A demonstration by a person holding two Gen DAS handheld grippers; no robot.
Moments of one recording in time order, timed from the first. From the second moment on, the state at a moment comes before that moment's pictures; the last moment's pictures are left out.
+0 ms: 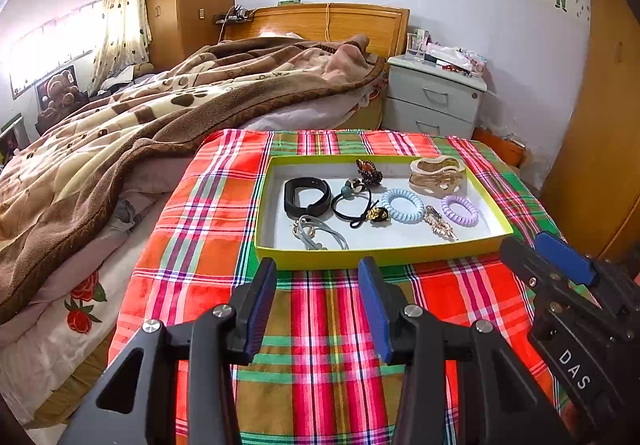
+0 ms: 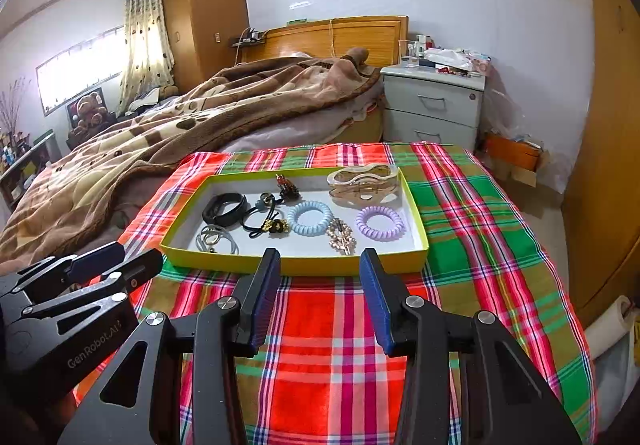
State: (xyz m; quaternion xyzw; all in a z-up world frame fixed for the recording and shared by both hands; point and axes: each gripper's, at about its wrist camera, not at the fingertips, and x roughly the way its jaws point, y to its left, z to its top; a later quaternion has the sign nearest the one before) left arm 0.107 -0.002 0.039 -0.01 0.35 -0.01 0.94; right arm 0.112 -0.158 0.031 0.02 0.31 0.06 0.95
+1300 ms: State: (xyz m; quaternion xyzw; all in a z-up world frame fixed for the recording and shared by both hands) left arm 0.103 0.002 0.035 -0.02 0.36 0.00 0.93; right arm 0.110 -0.153 0.029 0.02 0.31 0.06 0.95
